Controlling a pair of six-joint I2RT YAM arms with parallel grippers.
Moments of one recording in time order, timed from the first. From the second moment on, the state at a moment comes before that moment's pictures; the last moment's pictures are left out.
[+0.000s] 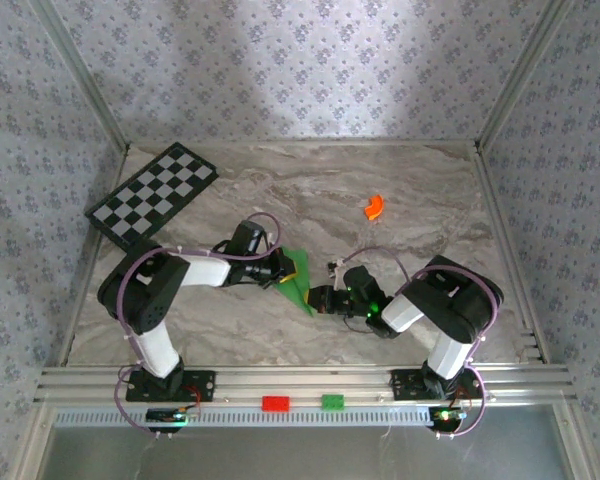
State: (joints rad) left arm -0.59 1.75 0.73 0.21 0.58 -1.03; right arm 0.78 1.72 0.32 0.90 -0.33 0.90
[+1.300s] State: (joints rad) left arm -0.59 1.82 0.77 0.19 0.59 -1.01; right arm 0.77 1.67 0.38 0.69 -0.36 0.91
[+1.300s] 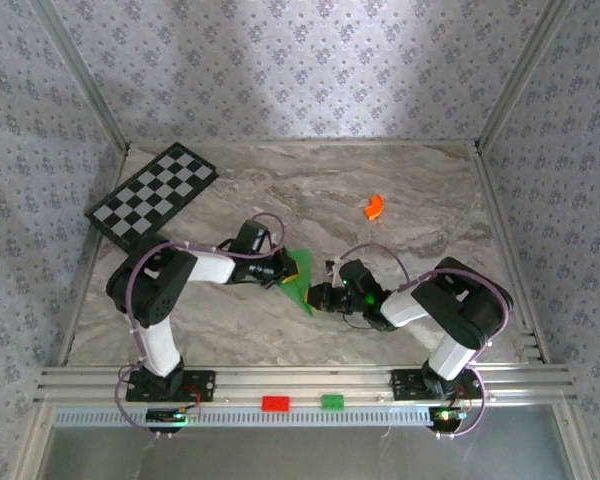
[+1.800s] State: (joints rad) left arm -0.61 1.84 0.84 0.06 0.56 -0.88; right arm 0.77 1.62 0.39 0.63 -0.37 0.91
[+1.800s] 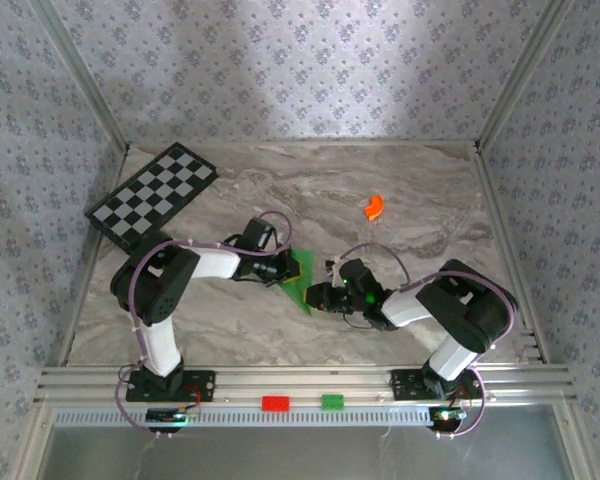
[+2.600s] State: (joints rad) left arm -0.75 1.75 0.78 0.07 0.35 -1.00; right arm 0.66 1.02 0.38 -0.07 -0.26 0.83
